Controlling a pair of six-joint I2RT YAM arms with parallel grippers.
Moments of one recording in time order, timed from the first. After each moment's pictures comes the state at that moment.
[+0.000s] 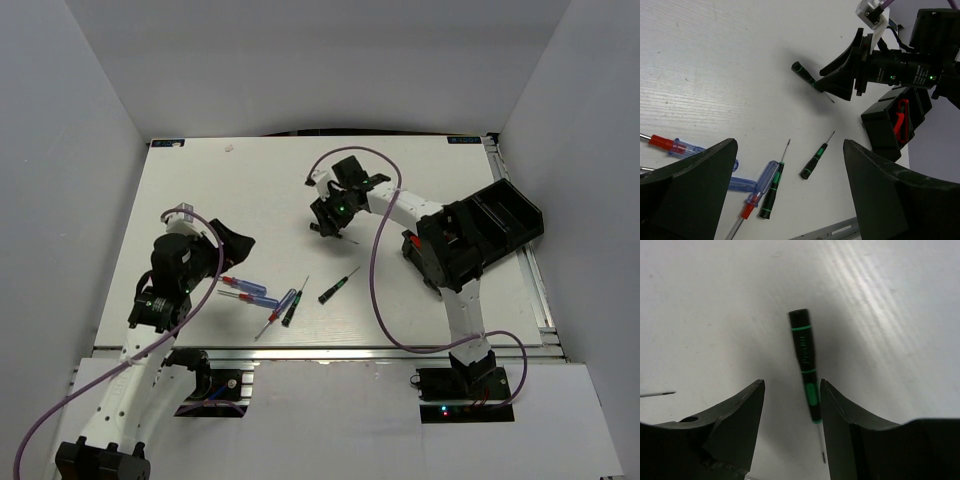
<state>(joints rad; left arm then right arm) -0.18 0.67 0.62 -0.33 0.17 -0.68 0.57 2.16 1.69 -0.51 -0.39 -0.28</state>
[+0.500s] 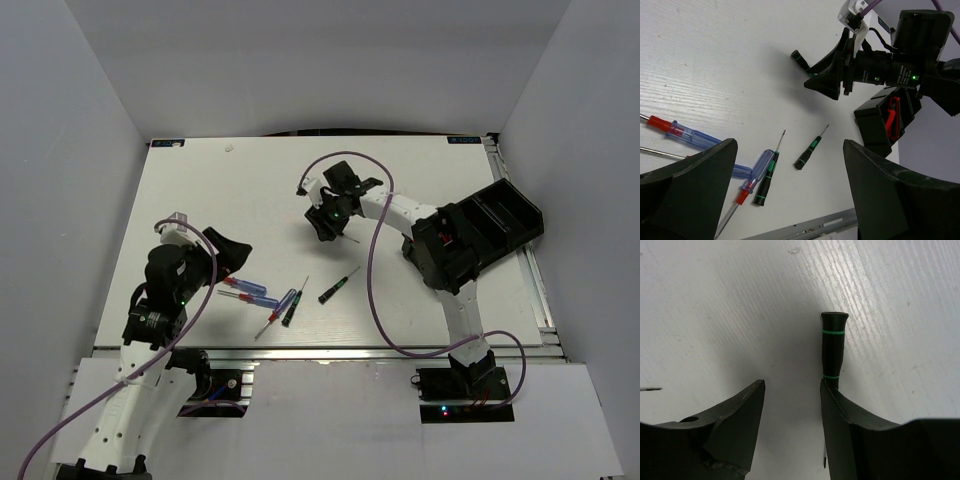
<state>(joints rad) -0.18 0.55 0.61 -0.42 0.16 -0.73 0.64 2.16 1.67 -0.53 -0.33 -0.38</state>
